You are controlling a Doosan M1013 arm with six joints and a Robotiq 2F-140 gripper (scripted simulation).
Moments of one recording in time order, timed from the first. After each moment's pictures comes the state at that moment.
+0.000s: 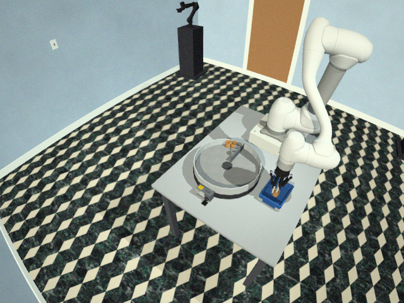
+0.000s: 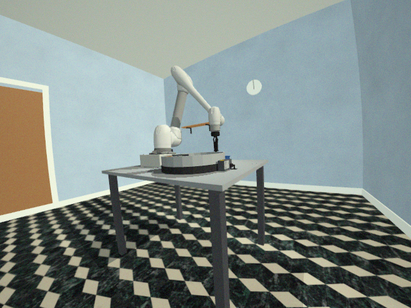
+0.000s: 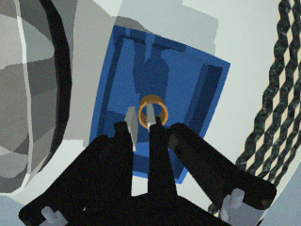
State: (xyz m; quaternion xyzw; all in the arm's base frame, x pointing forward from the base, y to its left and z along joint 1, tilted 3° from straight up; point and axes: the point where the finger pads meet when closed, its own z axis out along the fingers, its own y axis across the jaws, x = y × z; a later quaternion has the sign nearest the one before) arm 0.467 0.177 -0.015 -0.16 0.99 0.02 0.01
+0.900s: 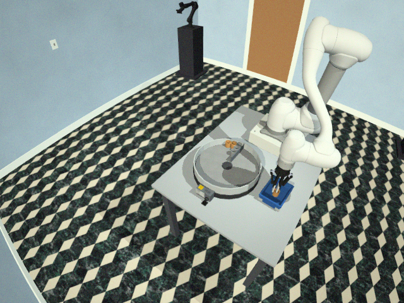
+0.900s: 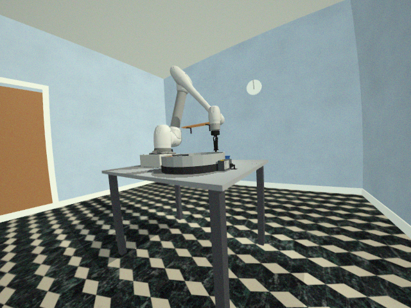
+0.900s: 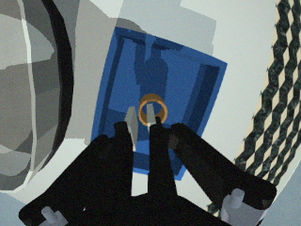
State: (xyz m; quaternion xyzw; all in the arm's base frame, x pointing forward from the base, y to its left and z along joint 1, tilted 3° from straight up) arm 0.467 0.177 -0.007 -0.16 0.99 0.02 0.01
